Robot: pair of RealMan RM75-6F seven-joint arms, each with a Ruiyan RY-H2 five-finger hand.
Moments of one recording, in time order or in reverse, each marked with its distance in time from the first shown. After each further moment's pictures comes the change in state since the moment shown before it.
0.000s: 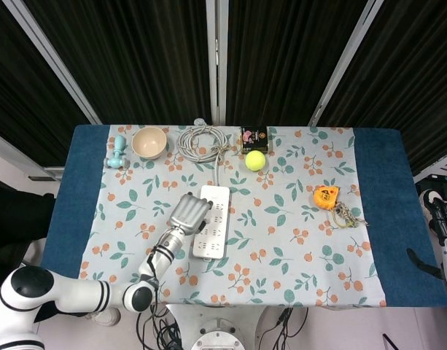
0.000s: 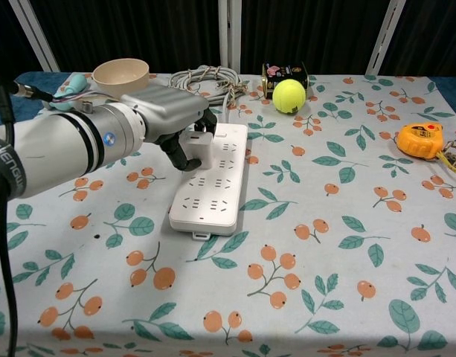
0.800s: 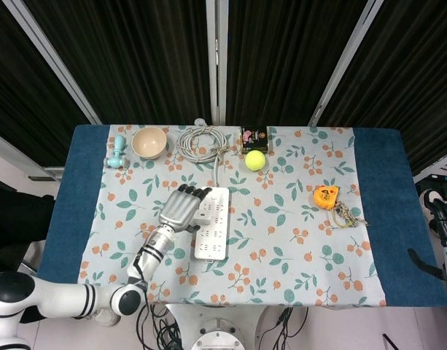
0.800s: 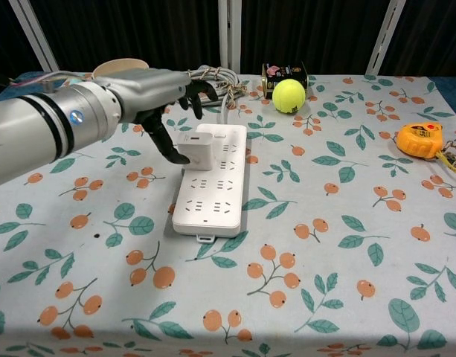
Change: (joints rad) left arm 0.099 0.086 -0.026 -0.080 0.146 0.084 -0.198; right arm -0.004 0.008 -0.002 0.009 -0.006 0.003 0.024
